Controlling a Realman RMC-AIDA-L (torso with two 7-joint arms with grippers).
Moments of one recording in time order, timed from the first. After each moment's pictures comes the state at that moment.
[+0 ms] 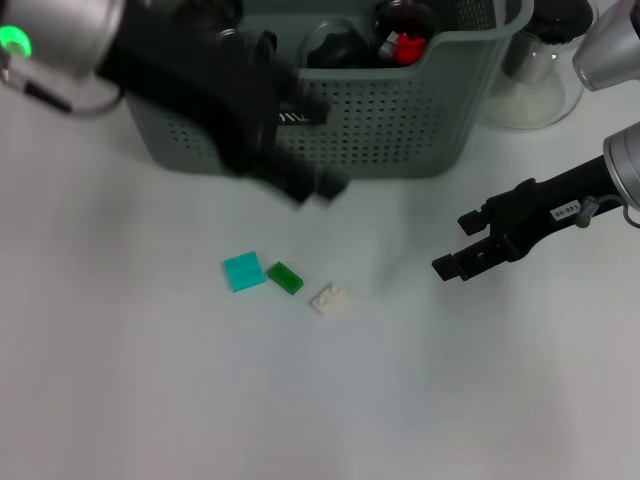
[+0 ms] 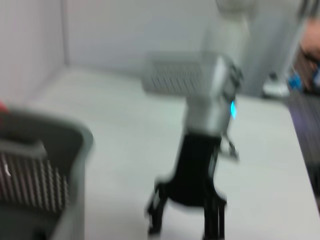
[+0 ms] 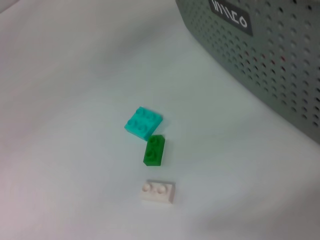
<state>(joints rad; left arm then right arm) -0.71 -2.10 0.97 1.46 2.18 1.93 -2.07 0.72 2.06 -1.03 -0.82 -2.37 -1.53 2.01</state>
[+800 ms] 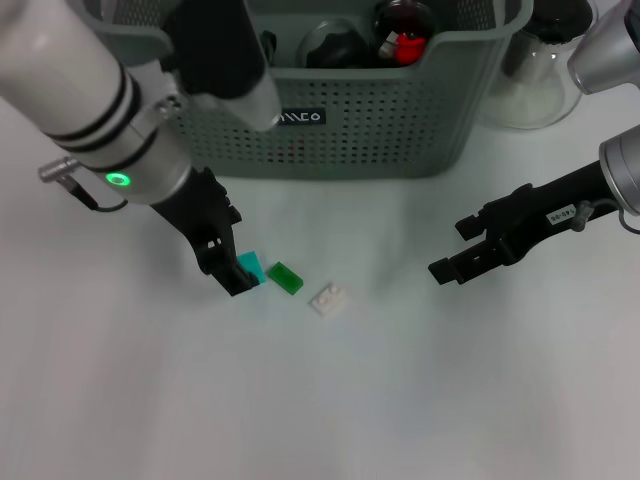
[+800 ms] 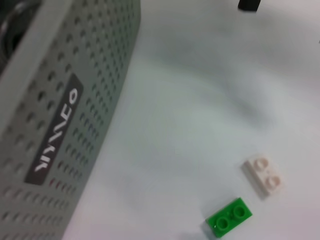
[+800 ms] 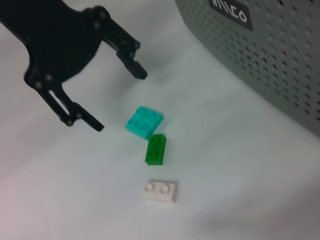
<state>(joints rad) -0.65 -2.17 1.38 1.31 2.71 1.61 -2.15 0.72 2.06 -1.02 -0.82 -2.37 -1.53 2.03</state>
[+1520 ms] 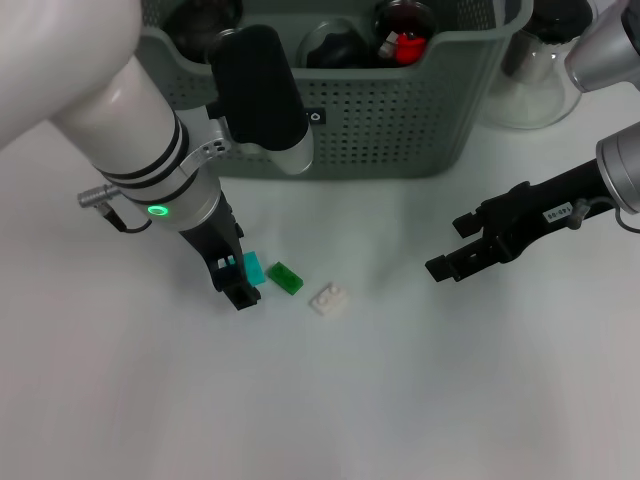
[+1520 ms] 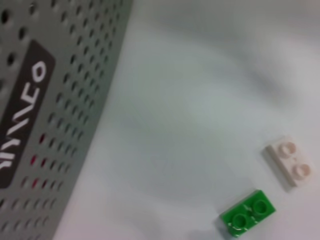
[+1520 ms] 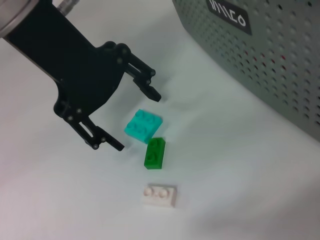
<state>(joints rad) -0.66 -2.18 1.56 1.20 2.77 1.45 -2.27 0.72 2.07 -1.02 -0.82 -2.37 -1.52 2.03</state>
